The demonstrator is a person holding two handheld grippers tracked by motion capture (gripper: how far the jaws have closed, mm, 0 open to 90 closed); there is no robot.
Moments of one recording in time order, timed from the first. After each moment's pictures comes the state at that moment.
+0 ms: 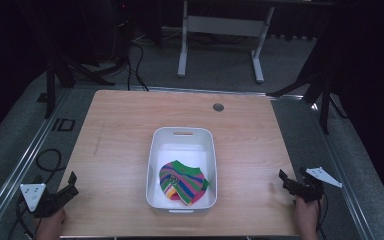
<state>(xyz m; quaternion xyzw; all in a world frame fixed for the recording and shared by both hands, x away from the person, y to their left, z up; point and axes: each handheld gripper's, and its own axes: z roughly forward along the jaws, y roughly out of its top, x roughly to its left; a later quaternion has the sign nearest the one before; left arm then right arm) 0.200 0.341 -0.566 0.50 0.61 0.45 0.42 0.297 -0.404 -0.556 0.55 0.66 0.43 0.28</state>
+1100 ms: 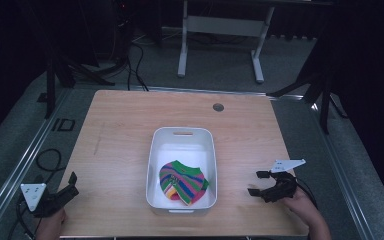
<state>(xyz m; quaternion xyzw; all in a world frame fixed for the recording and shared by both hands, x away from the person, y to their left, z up) 0.200 0.342 -0.567 0.50 0.61 0.45 0.42 0.313 -0.326 -0.526 0.29 0.86 0.41 0.03</state>
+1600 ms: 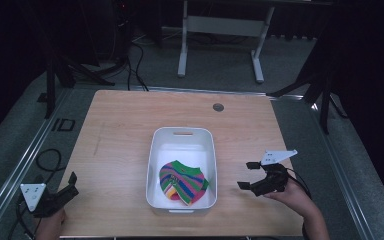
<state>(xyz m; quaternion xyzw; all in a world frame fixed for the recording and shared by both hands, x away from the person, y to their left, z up) 0.200 0.342 -0.567 0.50 0.61 0.45 0.42 0.317 -0.284 -0.483 0.25 0.87 0.42 0.04</state>
